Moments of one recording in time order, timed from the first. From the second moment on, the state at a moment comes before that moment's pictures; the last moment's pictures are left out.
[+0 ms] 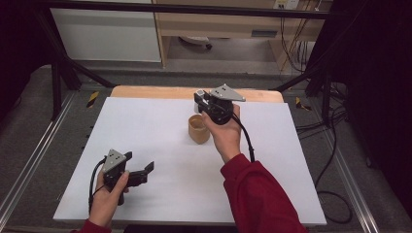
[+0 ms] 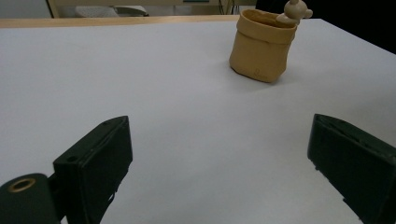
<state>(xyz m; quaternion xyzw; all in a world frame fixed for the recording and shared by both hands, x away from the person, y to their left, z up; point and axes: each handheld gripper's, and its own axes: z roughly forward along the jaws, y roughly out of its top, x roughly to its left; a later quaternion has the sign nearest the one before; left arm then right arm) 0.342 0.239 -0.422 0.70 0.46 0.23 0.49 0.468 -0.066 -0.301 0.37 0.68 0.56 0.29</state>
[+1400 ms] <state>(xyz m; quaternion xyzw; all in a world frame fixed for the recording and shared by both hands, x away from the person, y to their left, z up) 0.344 0.237 -0.423 0.71 0.45 0.23 0.49 0.492 -0.077 -0.321 0.41 0.68 0.54 0.29</state>
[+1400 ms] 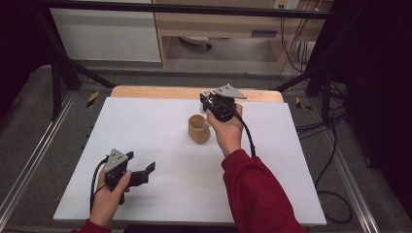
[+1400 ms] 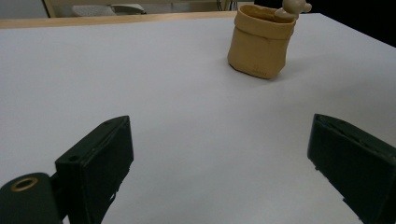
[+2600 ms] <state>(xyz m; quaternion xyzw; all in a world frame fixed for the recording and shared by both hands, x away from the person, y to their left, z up) 0.344 0.233 -0.425 0.72 0.45 0.23 0.48 0.492 -0.053 -0.364 0.40 0.72 0.51 0.26</state>
